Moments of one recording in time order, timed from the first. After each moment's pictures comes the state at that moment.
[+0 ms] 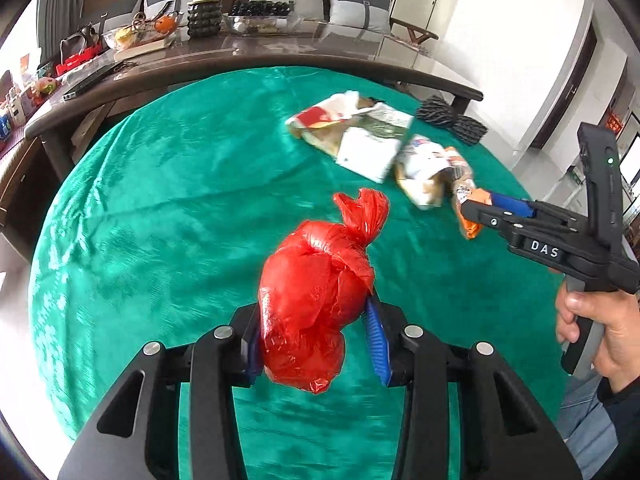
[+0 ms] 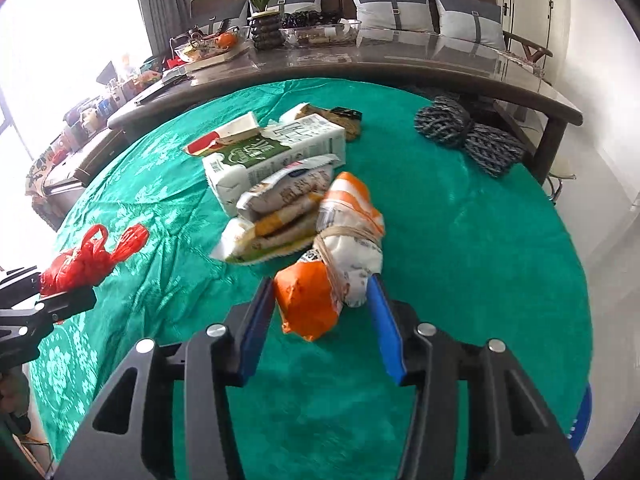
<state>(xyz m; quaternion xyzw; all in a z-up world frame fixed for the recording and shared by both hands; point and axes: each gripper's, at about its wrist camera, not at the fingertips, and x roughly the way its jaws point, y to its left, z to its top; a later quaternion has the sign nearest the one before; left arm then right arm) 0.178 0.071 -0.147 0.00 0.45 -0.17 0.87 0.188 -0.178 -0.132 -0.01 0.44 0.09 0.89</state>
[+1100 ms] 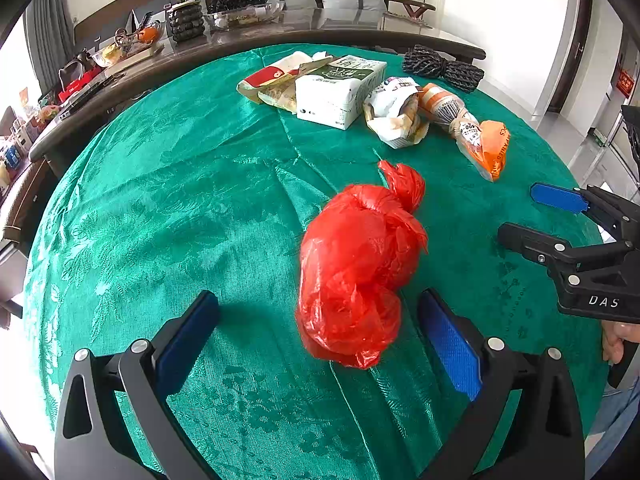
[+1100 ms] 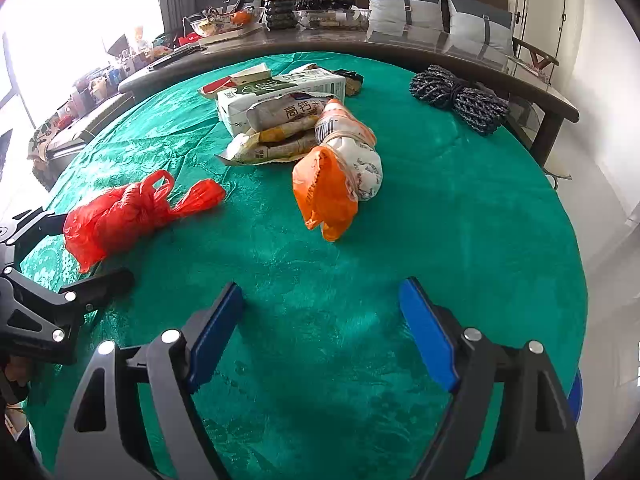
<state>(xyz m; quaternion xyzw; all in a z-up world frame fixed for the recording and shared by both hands) 0.161 0.022 -0.184 0.08 0.46 -0.14 0.87 0.139 -0.183 -0.158 -0.03 0.45 0.10 0.88</state>
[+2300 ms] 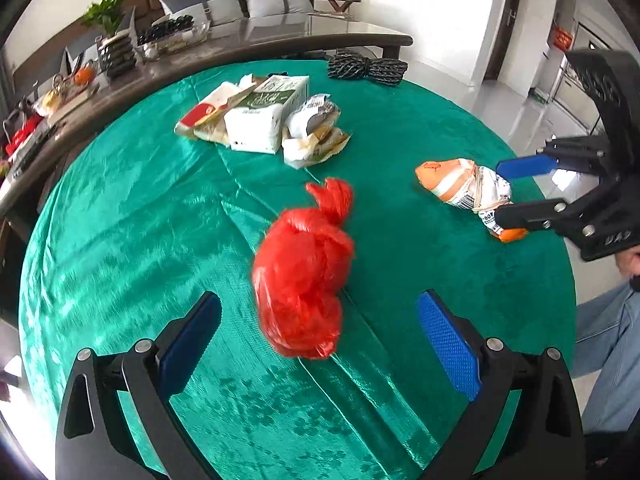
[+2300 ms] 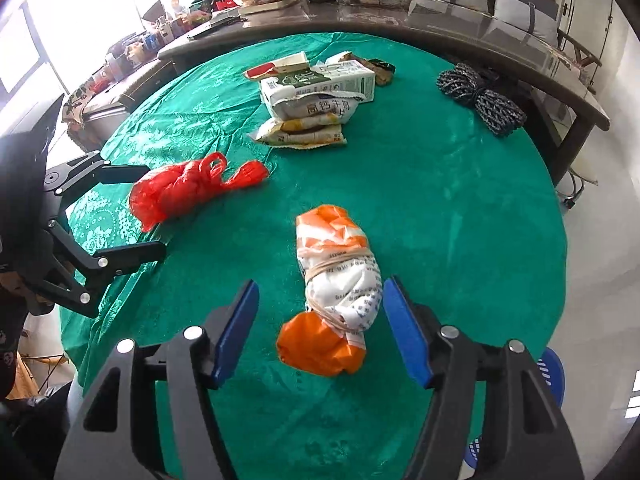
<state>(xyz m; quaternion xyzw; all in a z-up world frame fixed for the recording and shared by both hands) 0.153 0.014 -0.158 0.13 0.44 -0.26 0.85 0.127 -0.197 -0.116 -0.06 0.52 0.17 0.84</state>
